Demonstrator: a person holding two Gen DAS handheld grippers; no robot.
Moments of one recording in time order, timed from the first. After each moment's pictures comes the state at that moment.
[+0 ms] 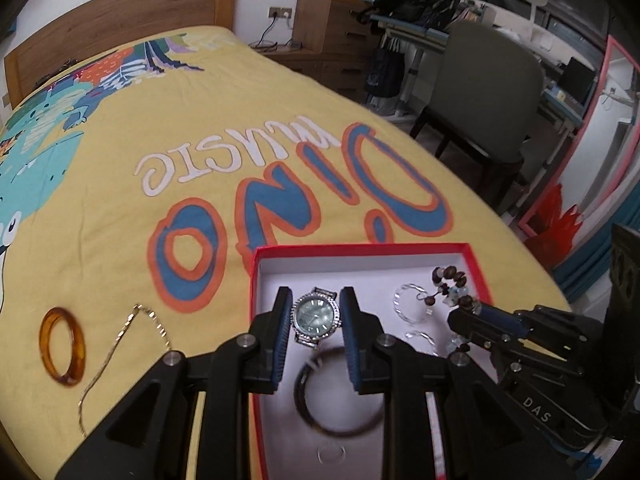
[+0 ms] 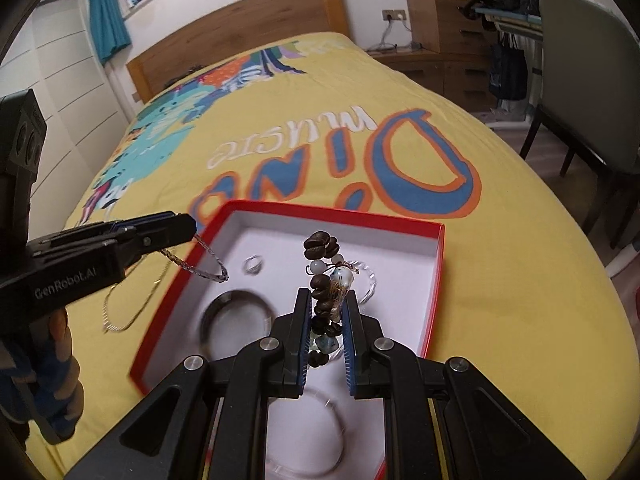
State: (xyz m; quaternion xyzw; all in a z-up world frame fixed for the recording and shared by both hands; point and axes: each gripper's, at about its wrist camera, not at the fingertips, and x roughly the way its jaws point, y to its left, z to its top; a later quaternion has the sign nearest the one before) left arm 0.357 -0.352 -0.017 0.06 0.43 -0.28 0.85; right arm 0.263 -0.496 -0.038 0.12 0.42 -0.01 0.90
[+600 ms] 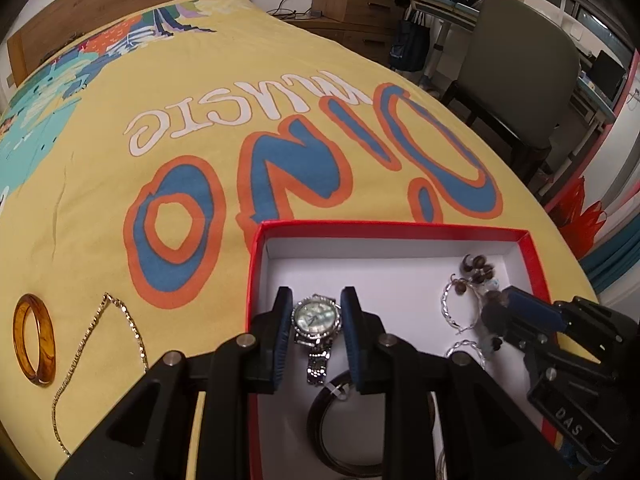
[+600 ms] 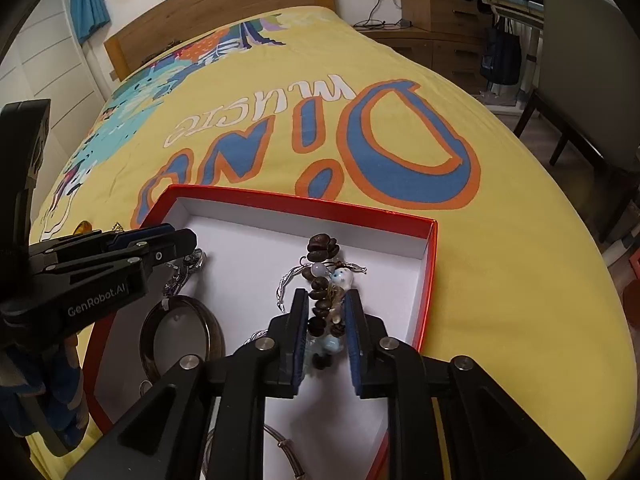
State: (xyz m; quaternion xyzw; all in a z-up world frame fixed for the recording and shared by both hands) left arm 0.385 -0.363 -0.063 0.07 0.48 -0.25 0.84; right arm 0.292 -0.506 -0.064 0.10 0.46 -0.03 0.88
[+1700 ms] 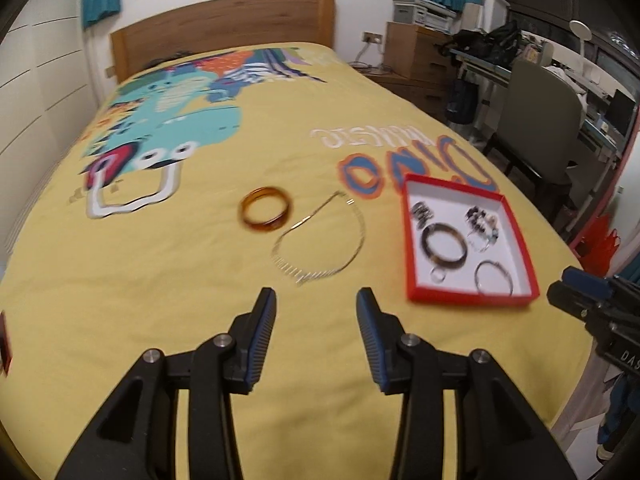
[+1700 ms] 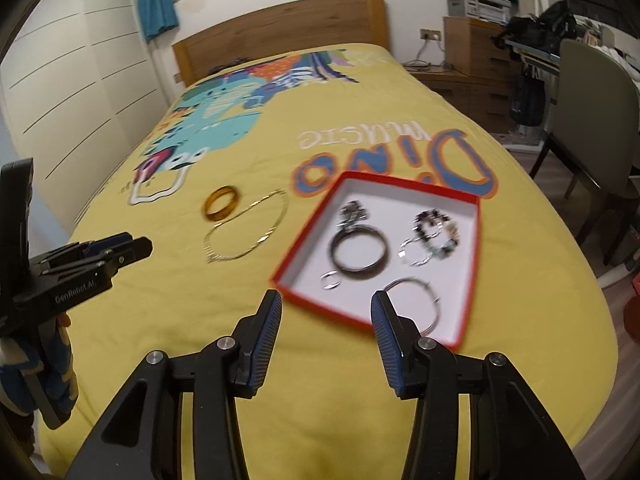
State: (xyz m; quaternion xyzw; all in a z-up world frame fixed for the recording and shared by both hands) left arm 0.176 -0.137 0.045 0.04 0.40 -0.13 0.90; right arm 0.130 -0.375 0.041 0.07 0.41 0.03 0.91
